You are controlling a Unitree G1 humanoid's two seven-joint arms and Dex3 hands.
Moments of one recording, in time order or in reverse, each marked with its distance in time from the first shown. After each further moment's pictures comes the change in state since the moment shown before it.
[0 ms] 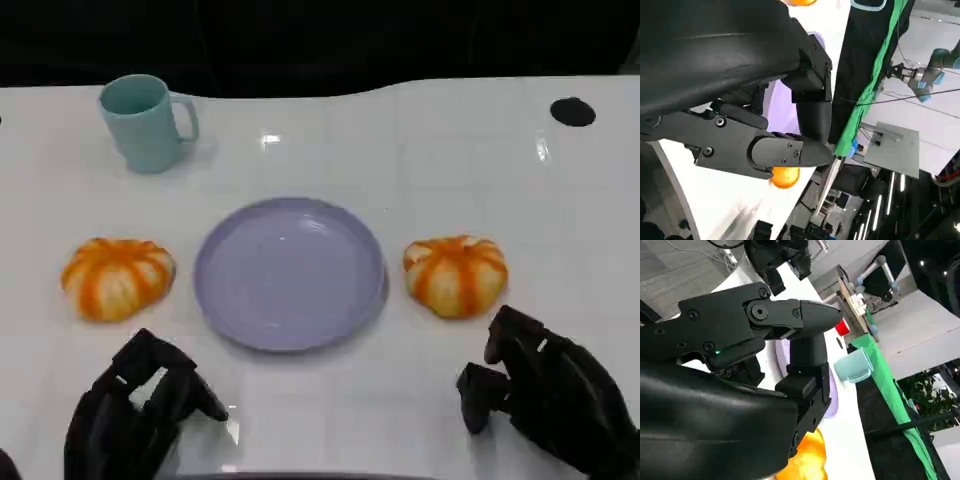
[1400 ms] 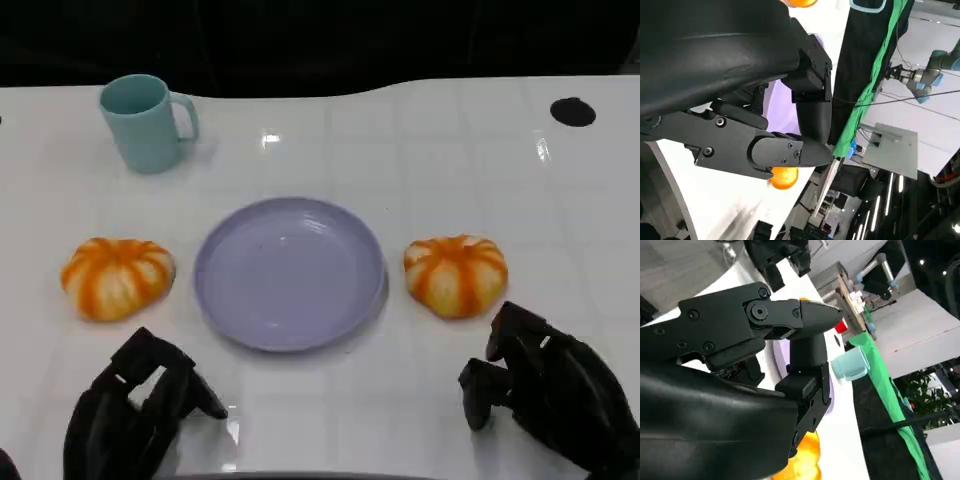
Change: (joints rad) left arm -0.005 -0.001 0.004 0.005 -0.002 0.000 0.000; right arm -0.006 0.001 0.002 0.012 -0.046 -0.085 -0.033
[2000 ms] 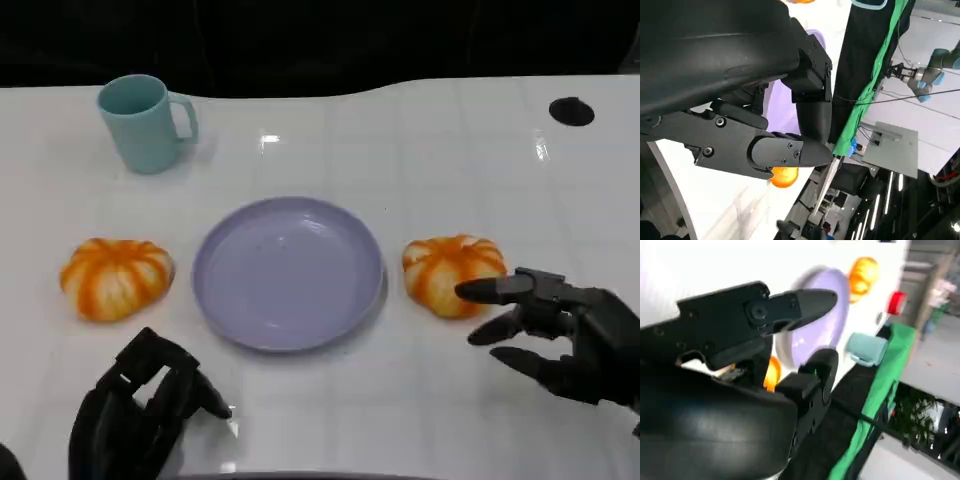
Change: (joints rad) left arm -0.007 -0.008 -0.001 0.011 -0.003 0.000 0.000; right arm -0.048 -0.210 0.081 -0.053 -0.468 -0.447 -0.225
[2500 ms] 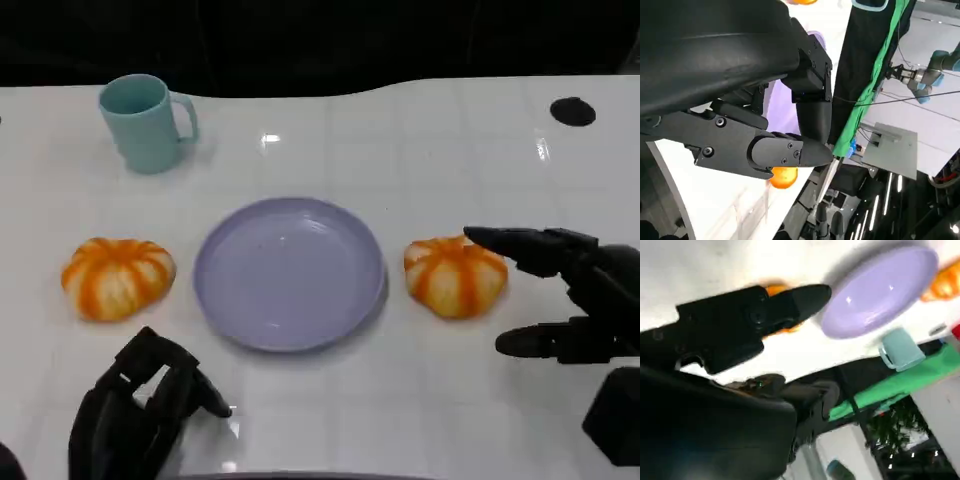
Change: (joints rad) left arm -0.002 0.002 0.001 0.003 0.000 0.001 0.000; right arm -0.139 -0.180 0.106 0.040 -0.496 -0.152 -0.391
